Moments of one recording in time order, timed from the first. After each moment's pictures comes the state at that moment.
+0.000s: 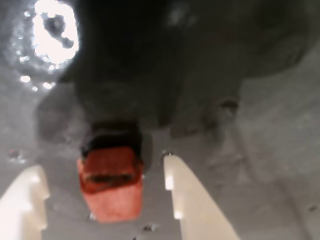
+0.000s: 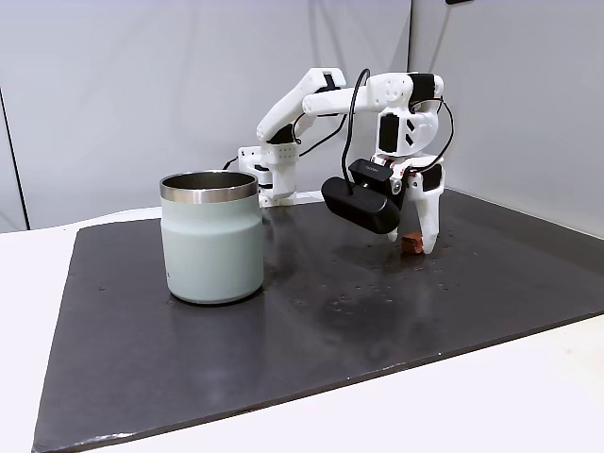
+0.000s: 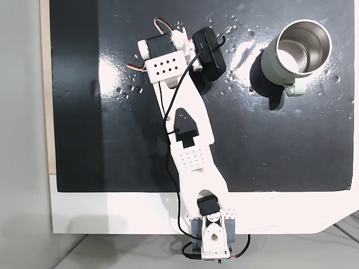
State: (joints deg) arm -13.3 38.2 25.5 97.7 -3.9
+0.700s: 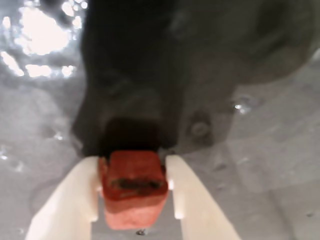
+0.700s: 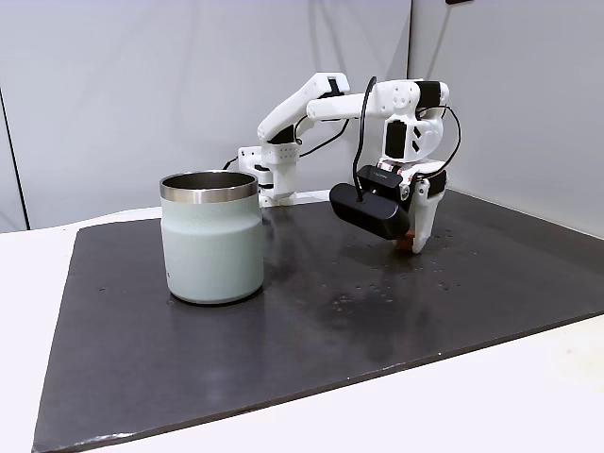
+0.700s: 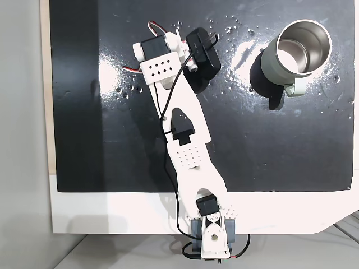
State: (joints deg) arm -14.9 35.9 23.5 98.3 -5.5
